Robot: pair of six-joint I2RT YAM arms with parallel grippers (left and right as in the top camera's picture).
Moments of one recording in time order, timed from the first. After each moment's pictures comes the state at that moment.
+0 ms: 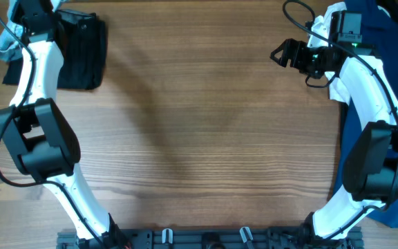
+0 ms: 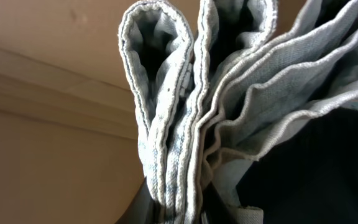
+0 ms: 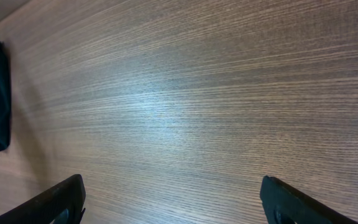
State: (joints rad) left arm 0.21 2.15 1.78 -0.11 -0.48 0.81; right arm -0.09 1.90 1.48 -0.66 -0.48 0.18
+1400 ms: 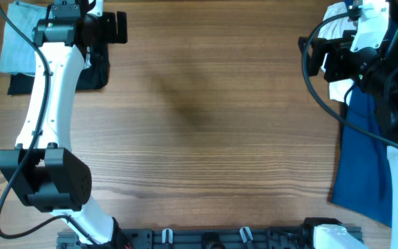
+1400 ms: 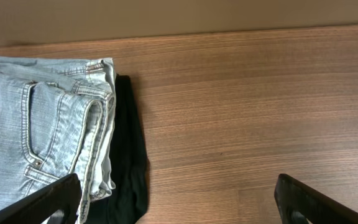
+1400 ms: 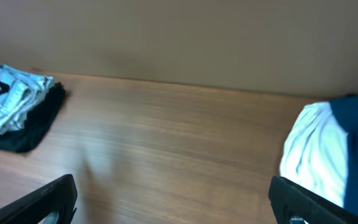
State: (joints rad) left arm 0.00 1.87 1.80 -0.77 0.01 0.06; right arm -0.04 1.26 1.54 -0.82 -0.32 -0.06
